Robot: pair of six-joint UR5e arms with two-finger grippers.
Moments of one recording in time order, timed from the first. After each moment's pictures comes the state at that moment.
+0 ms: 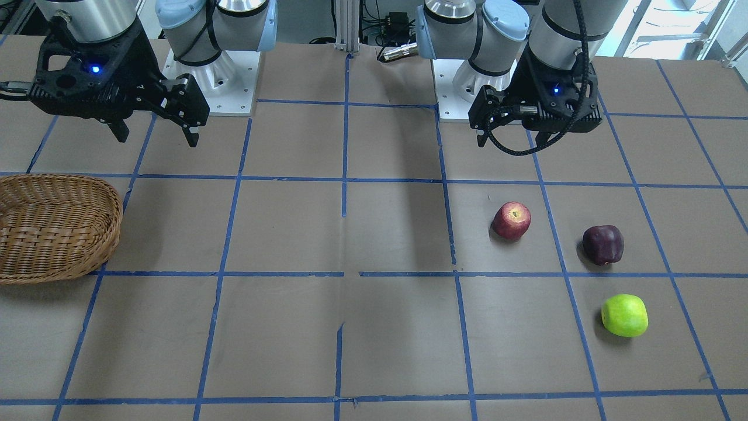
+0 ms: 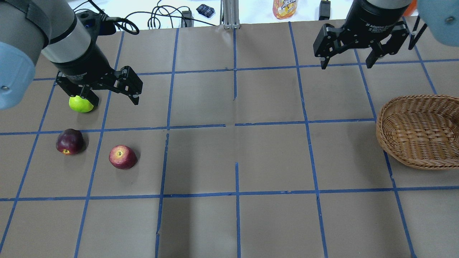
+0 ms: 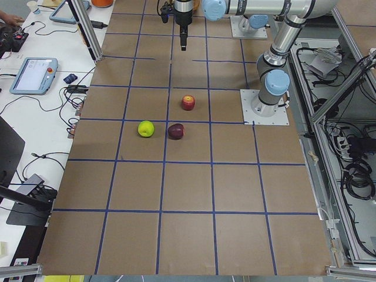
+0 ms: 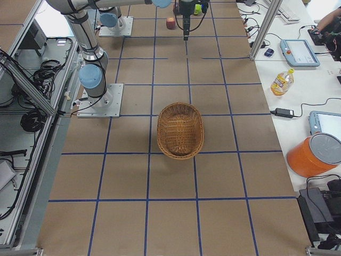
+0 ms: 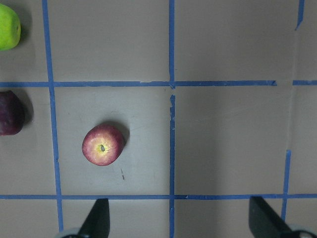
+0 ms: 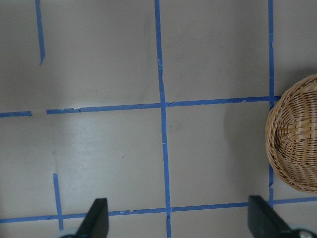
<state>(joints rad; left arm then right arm) -1.53 -1.51 -1.66 -1.57 1.58 0.05 1.58 -1.56 1.47 -1.53 -1.59 0.06</state>
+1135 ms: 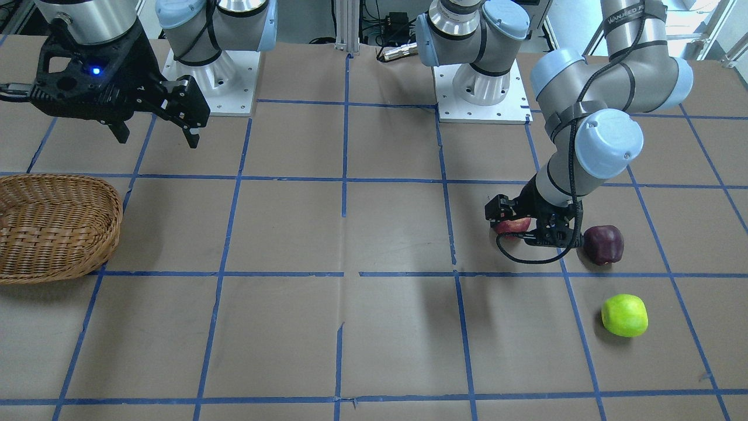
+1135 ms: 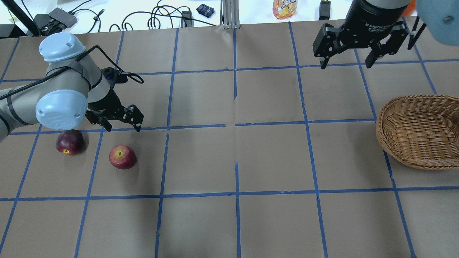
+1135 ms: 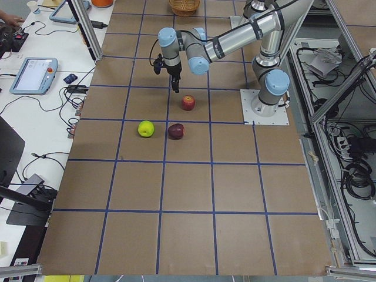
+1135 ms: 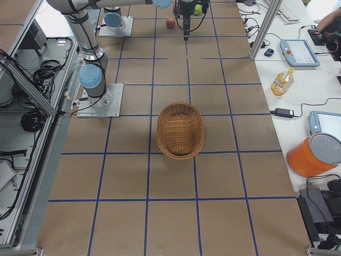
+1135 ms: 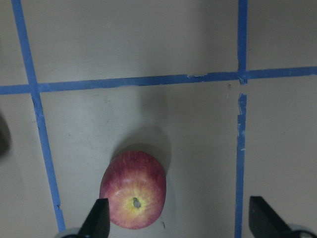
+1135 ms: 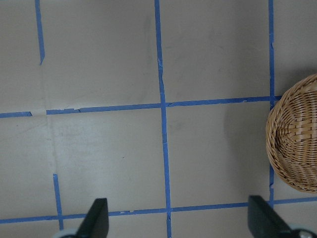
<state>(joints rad) -1.39 -1.76 -1.90 -1.18 1.59 0.23 1.58 -1.55 1.47 -1.53 -1.59 0.06</state>
